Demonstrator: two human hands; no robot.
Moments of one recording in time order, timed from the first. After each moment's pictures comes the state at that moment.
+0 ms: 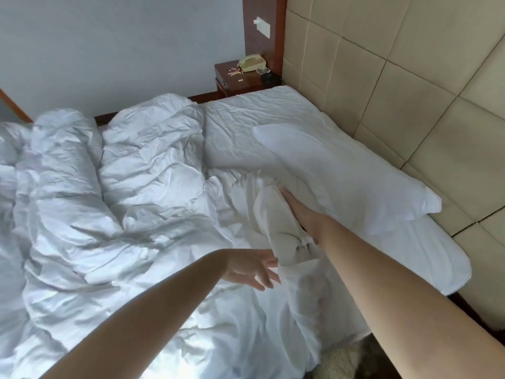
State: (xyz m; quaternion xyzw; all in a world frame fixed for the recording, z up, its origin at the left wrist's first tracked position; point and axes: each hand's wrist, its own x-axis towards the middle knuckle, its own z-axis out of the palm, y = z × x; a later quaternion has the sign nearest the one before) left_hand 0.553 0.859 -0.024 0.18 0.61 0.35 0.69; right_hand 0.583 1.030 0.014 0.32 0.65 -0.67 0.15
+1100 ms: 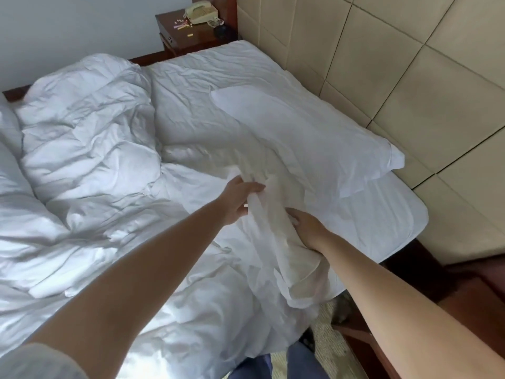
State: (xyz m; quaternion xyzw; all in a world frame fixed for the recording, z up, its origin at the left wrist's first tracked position) left_hand 0.497 0.946 -0.044 -0.03 0.63 0.61 0.48; right_hand 0.639 1.070 -0.086 0.30 0.84 -0.43 0.16
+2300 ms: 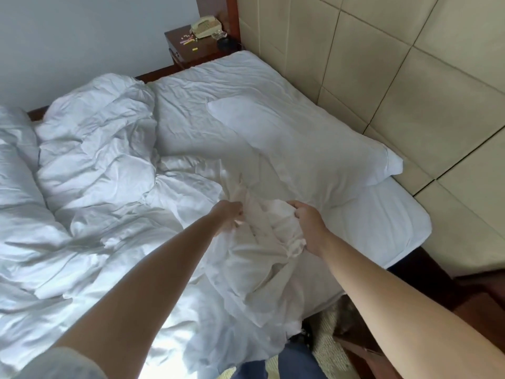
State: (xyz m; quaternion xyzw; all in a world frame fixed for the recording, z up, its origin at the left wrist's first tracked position) left_hand 0.522 0.985 -0.058 0.00 0.86 0.33 0.40; right_hand 0.656 1.118 -0.052 0.41 0.53 -0.74 -0.02
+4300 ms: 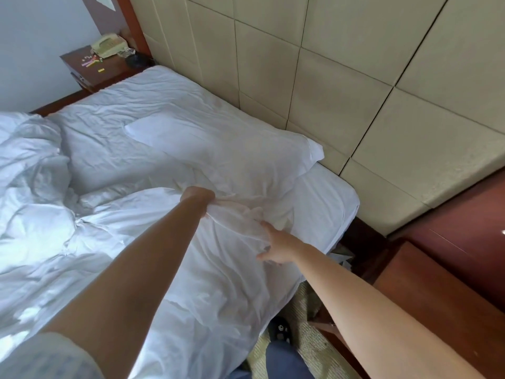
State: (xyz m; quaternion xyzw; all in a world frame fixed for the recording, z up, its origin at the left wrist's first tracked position) left_hand 0.519 1.116 -0.063 0.19 0.92 0.13 0.32; right_hand 0.734 1.176 -0.087 0.34 0.82 -0.41 0.23
